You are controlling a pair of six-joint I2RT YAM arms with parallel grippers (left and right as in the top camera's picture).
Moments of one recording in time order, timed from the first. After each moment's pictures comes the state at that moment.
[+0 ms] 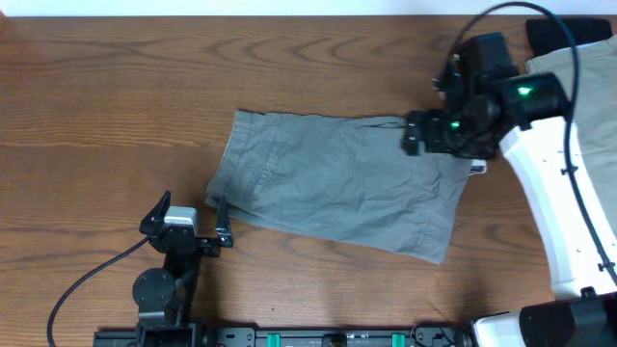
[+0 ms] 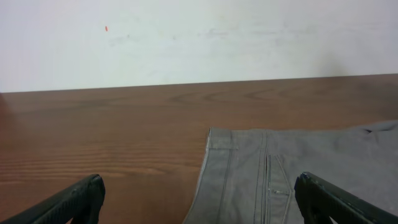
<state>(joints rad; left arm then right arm) 0.02 0.01 0.02 -0.11 0.13 0.01 0.17 1.60 1.60 -1.34 -0.12 0.26</state>
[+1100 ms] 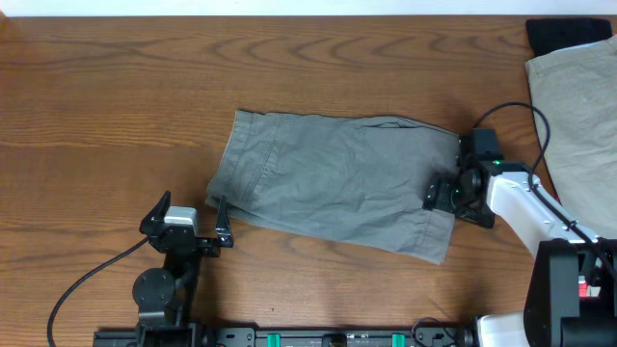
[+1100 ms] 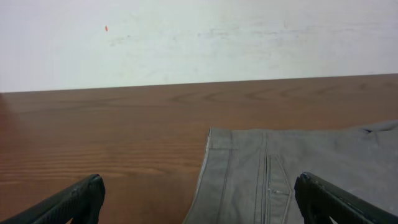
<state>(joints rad) 0.02 0.01 0.02 -0.11 0.13 0.01 0.02 1.61 0.82 -0.66 0.00 0.37</state>
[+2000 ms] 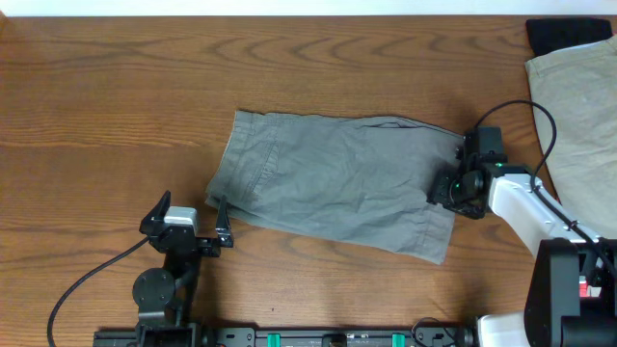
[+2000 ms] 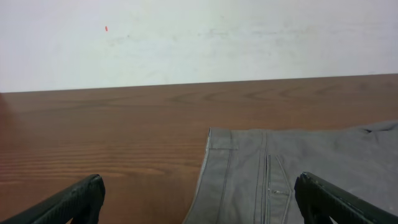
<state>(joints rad) 0.02 0.01 0.02 -0.11 0.13 0.01 0.01 1.61 0.80 -0.56 -0.10 0.39</state>
